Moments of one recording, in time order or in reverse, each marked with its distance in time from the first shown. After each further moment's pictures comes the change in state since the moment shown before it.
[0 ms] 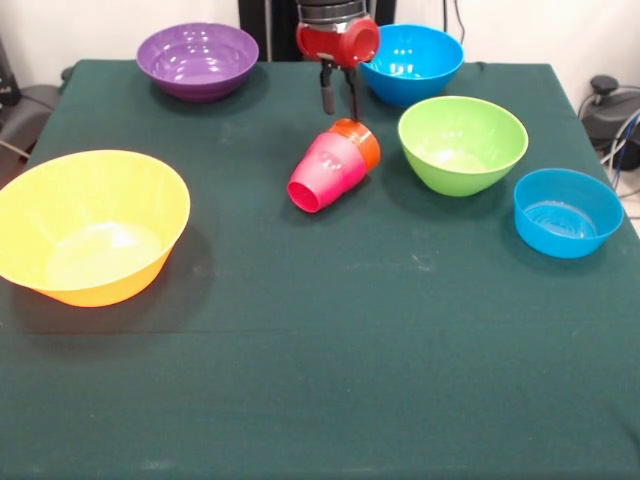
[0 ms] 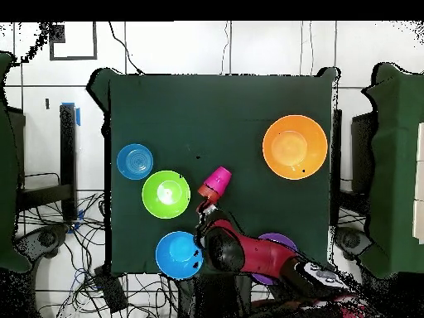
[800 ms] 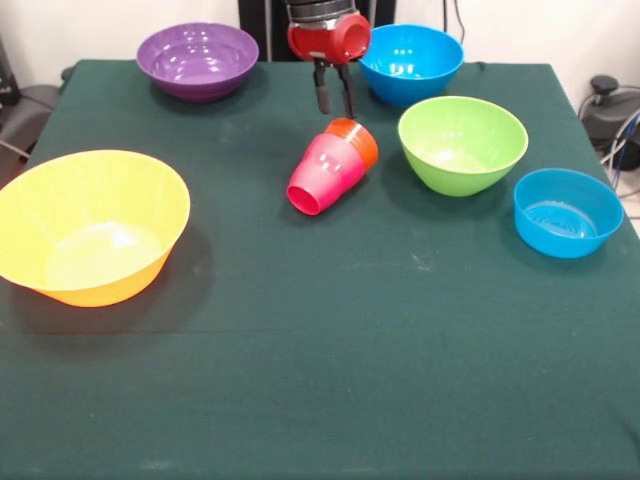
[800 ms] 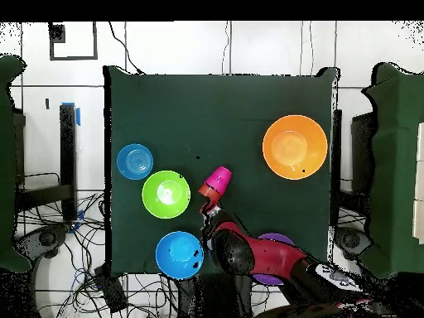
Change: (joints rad) arm -0.107 0.014 0.070 0.003 -0.089 0.013 0.000
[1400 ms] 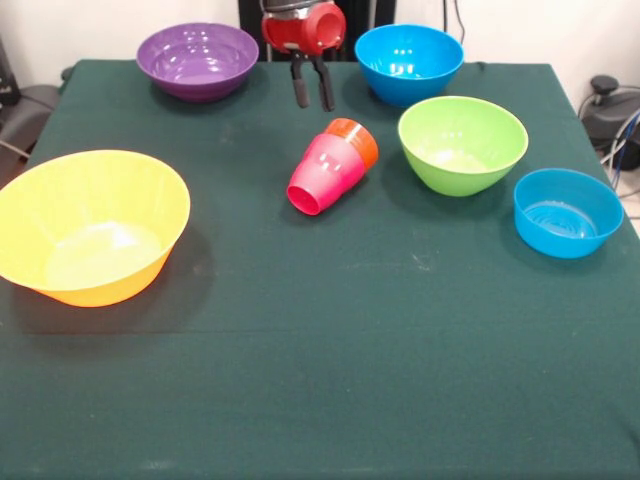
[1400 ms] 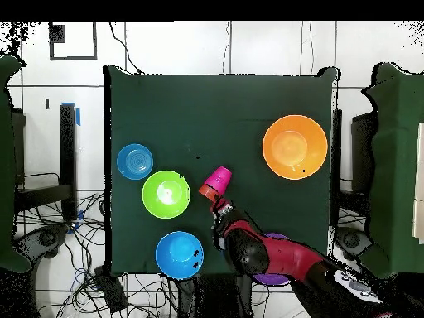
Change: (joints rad) arm -0.092 -0.036 0.052 0.000 -0.039 0.053 0.000
